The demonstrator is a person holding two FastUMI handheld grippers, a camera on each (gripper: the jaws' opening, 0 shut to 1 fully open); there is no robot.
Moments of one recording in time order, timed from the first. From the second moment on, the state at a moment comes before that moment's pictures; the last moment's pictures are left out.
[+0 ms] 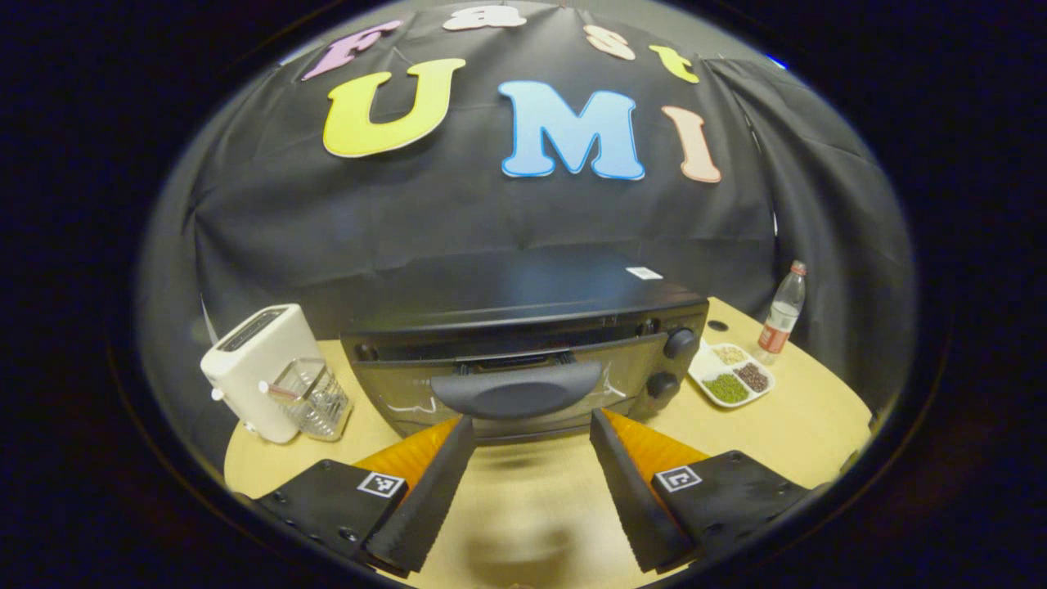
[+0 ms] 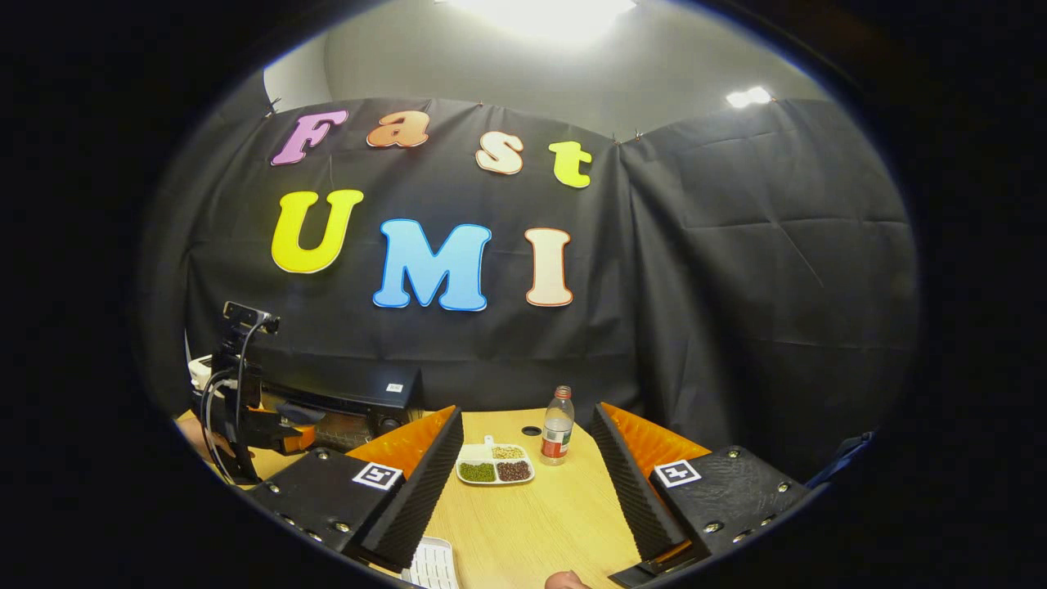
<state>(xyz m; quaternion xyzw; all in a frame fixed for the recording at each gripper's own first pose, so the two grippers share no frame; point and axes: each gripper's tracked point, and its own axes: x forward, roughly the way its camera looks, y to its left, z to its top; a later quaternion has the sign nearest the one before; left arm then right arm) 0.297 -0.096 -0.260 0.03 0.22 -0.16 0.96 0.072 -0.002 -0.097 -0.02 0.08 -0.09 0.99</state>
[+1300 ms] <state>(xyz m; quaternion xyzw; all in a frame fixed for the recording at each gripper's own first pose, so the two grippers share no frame) 0.053 -0.031 -0.009 0.01 -0.01 -0.01 1.00 0.048 0.010 -0.059 0.02 0.02 0.09 1.00</state>
